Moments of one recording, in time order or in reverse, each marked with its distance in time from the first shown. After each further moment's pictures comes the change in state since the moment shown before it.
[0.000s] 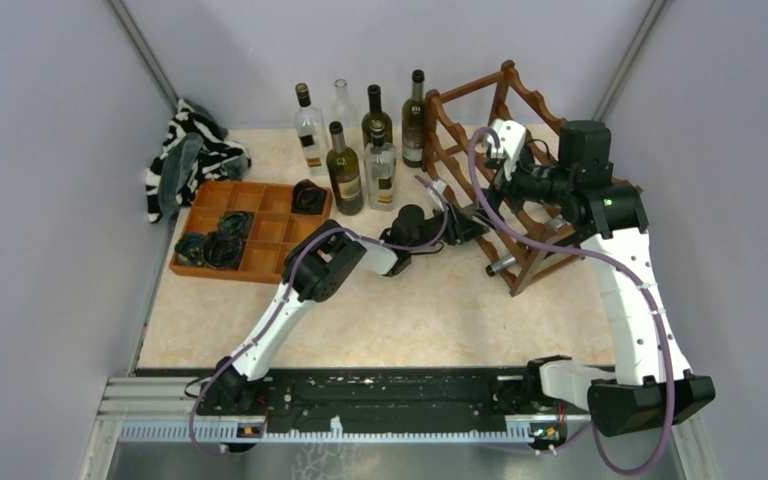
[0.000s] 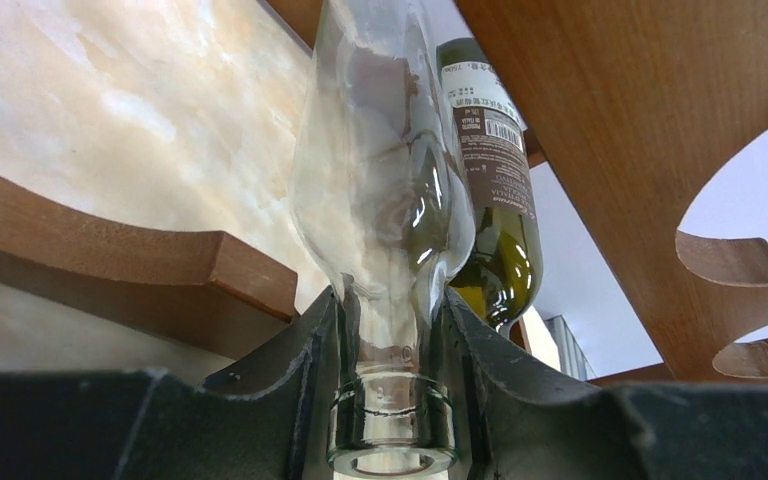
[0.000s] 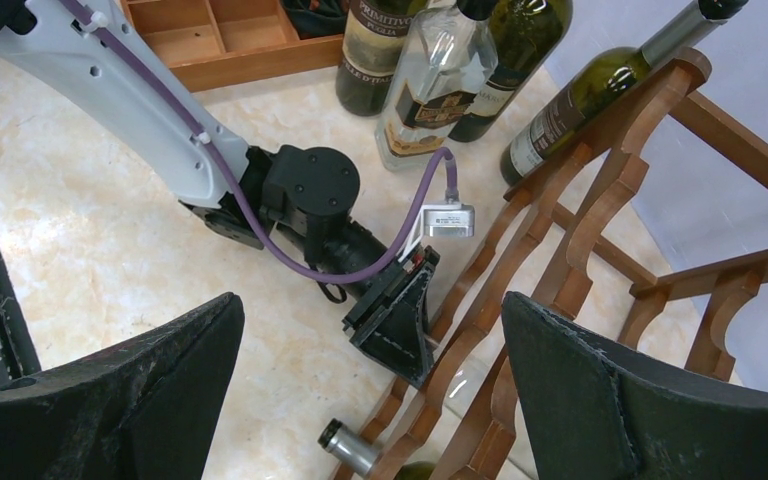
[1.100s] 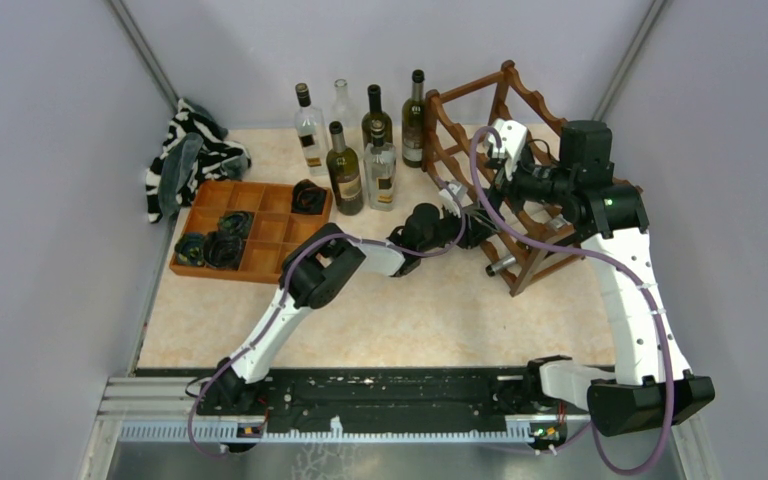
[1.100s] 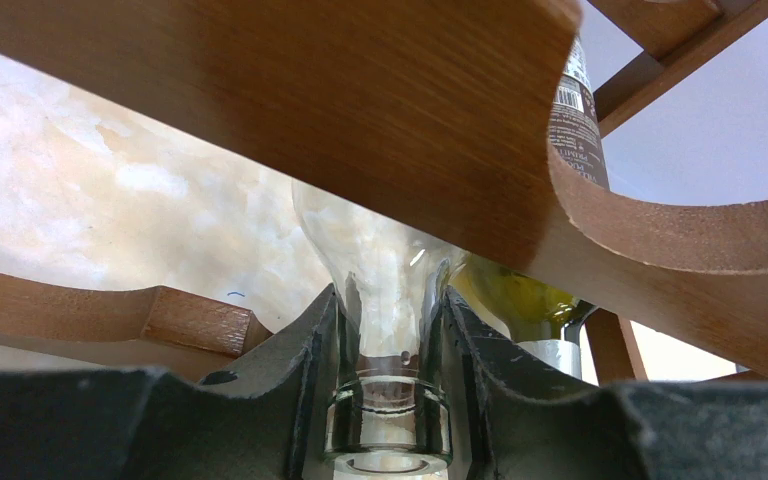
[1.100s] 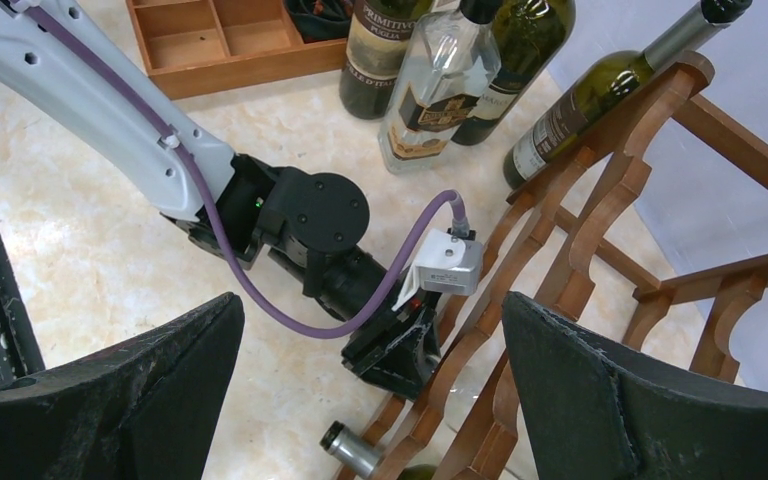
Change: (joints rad) left arm -0.054 -0.078 0.018 -0.198 -0.130 0.403; right arm -0.007 0.000 -0.001 0.000 -0.016 0.000
